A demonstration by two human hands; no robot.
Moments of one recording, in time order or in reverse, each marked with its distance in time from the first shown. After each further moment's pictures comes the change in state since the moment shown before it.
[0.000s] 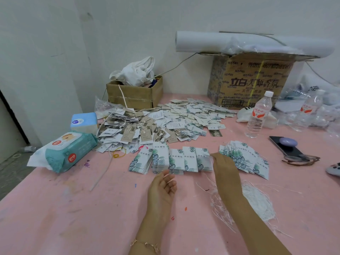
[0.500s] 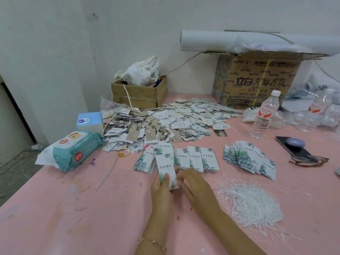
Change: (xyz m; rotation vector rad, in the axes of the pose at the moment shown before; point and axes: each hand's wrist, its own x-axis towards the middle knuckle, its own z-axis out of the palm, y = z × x) left_hand 0.002 -0.006 -0.003 0.198 -0.012 0.207; right_hand -0.038 -0.063 0.023 0.512 -0.186 -0.347
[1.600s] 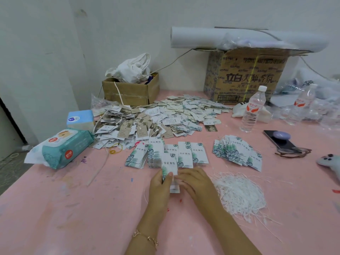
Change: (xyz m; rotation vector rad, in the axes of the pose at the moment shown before) left_hand -0.012 -0.009 -0.001 0.422 -0.139 0.078; right_hand -0.025 0.008 -0.025 -0.197 0.115 -0.041
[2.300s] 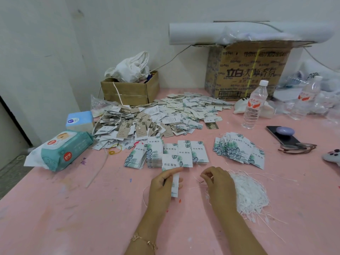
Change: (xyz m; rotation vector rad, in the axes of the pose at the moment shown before) left_hand -0.009 0.009 0.005 0.116 -0.053 0.071; right_hand -0.011 0.032 -0.011 -0.048 0.032 0.620
